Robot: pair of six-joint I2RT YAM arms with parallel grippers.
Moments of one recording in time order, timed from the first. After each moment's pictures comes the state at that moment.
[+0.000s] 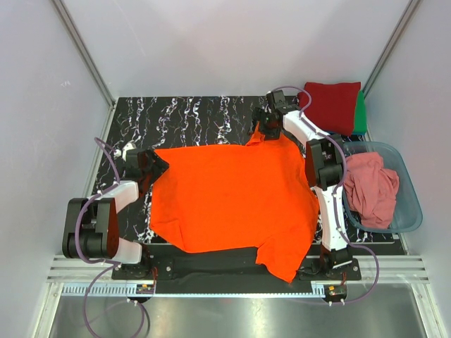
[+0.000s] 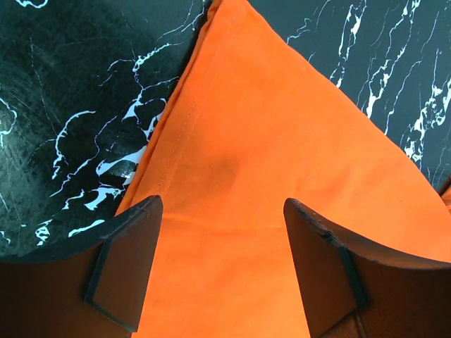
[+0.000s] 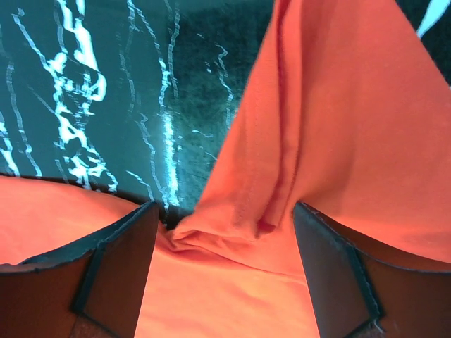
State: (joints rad) left arm 0.00 1.42 0.59 0.13 0.00 -0.77; right arm 0.30 2.37 2.00 -0.57 -0.19 0.45
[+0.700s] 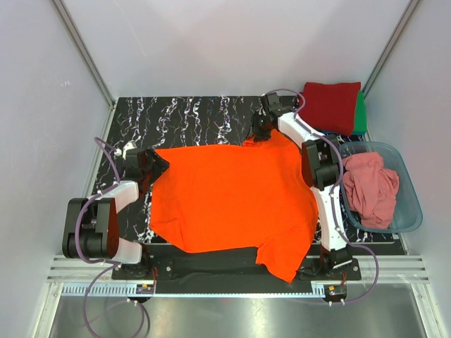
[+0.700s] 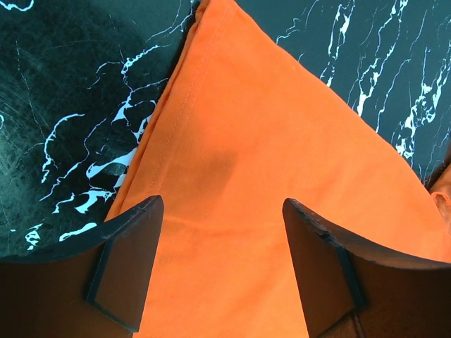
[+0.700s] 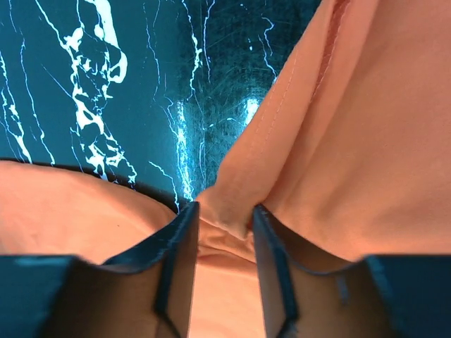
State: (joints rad) left arm 0.00 1.42 0.59 0.15 0.02 -0.76; right arm 0.33 2.40 2.01 -0.56 -0.22 0.48
